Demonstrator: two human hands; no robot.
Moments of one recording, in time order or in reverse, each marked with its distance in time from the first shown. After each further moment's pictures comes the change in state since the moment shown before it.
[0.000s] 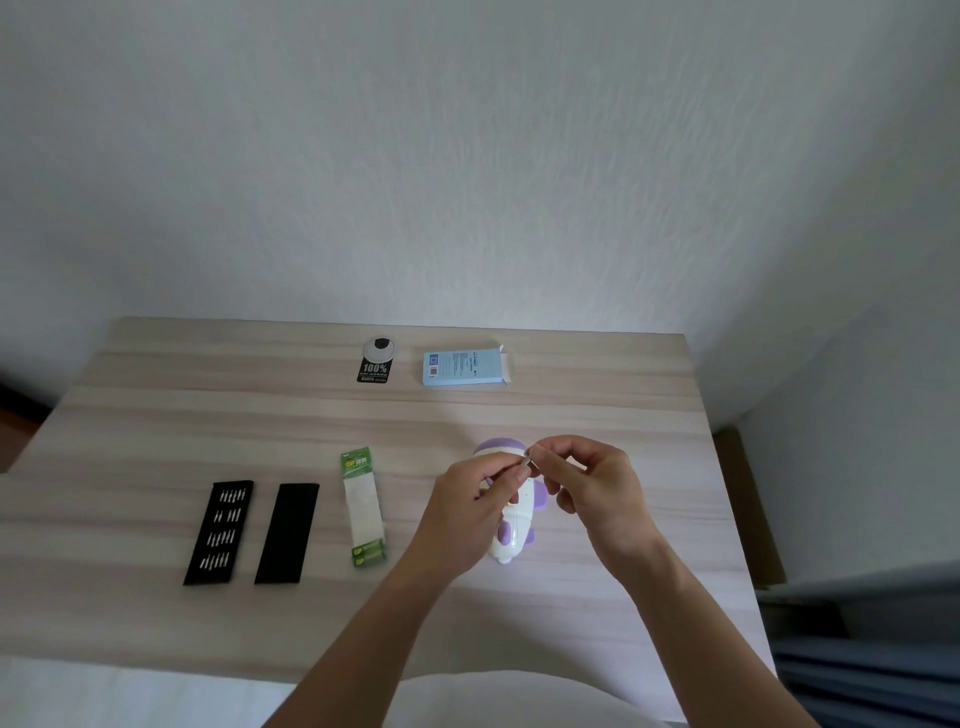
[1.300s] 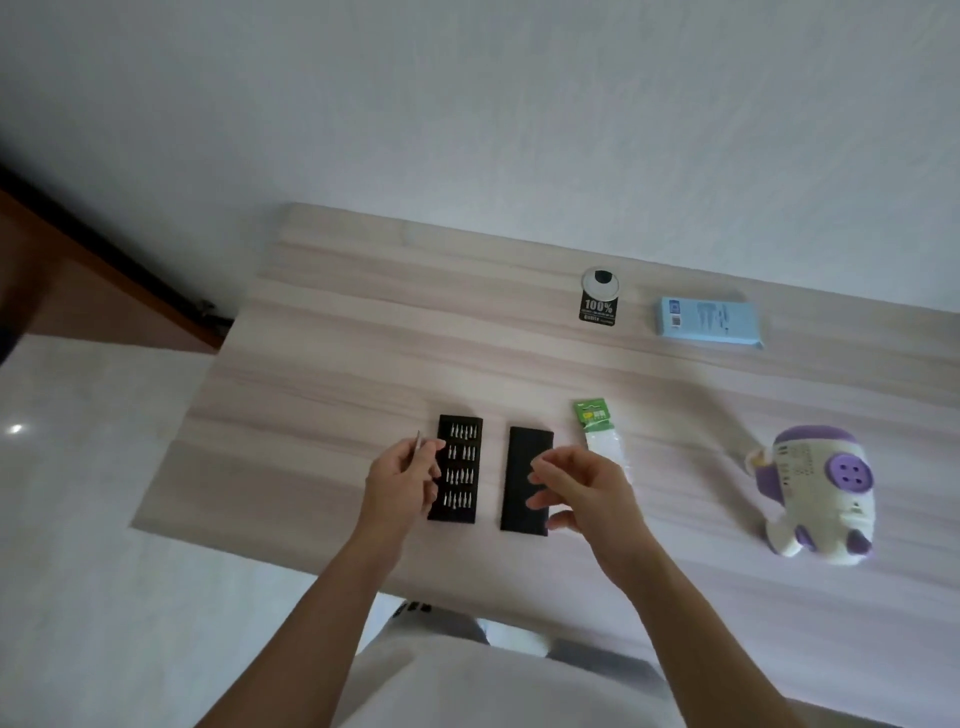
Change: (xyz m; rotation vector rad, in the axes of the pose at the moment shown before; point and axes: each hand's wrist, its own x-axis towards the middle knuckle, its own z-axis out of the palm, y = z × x) left_hand -0.061 -0.244 -0.338 -0.354 0.430 -0.546; right_hand 0.013 0.089 0.350 -0.073 -0.130 0.344
